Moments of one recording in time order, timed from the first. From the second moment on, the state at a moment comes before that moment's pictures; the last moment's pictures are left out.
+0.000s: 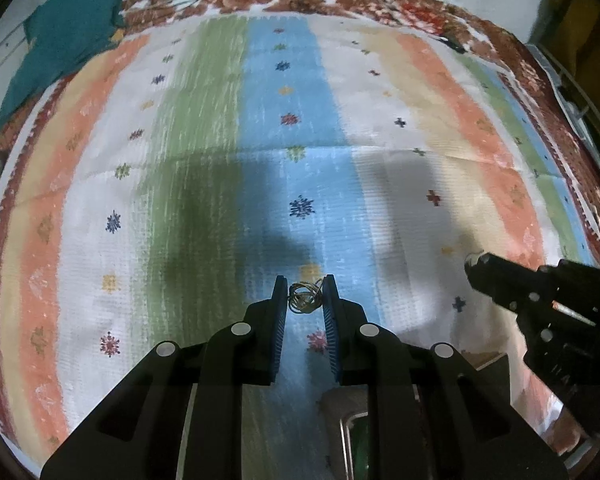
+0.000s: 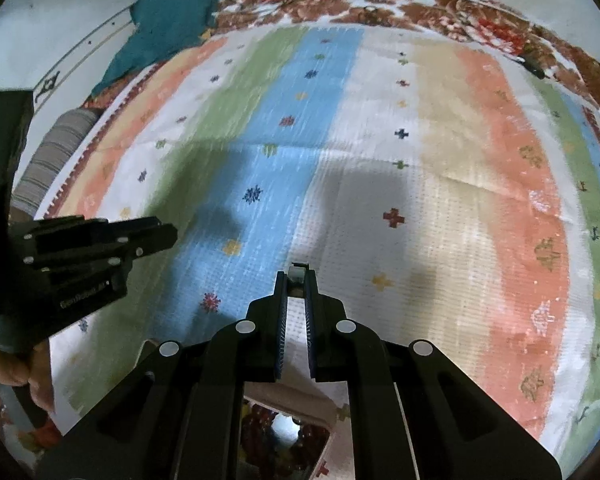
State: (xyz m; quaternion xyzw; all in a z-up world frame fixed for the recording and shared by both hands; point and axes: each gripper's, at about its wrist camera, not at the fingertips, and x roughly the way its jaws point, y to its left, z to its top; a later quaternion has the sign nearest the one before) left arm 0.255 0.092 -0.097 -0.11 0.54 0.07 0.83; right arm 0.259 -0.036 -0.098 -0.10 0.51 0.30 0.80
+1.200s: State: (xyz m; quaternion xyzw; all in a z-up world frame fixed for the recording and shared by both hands) left arm 0.163 0.018 -0.013 -0.06 0.45 -0.02 0.89; right arm 0.186 -0.085 -0.045 -0.11 0.45 0.32 0.83
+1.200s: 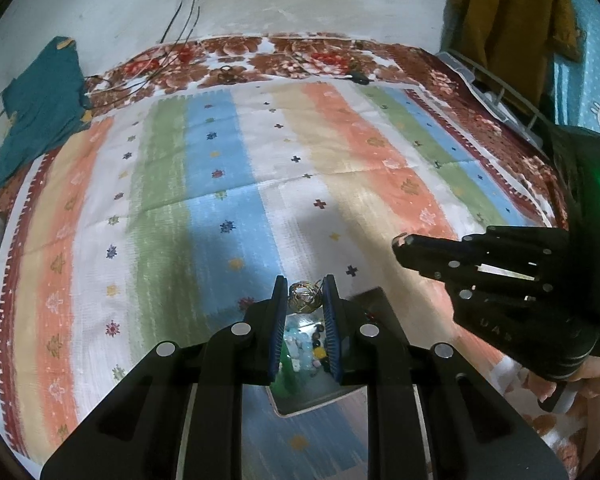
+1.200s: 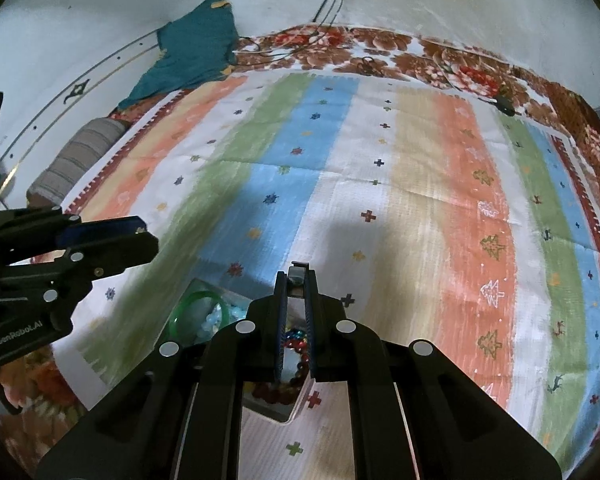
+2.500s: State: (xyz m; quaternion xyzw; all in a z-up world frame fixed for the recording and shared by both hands) left arm 0.112 0.030 -0.007 -0.11 0.45 0.00 0.89; right arm 0.145 -0.109 -0.048 -0.10 0.46 0.32 0.82
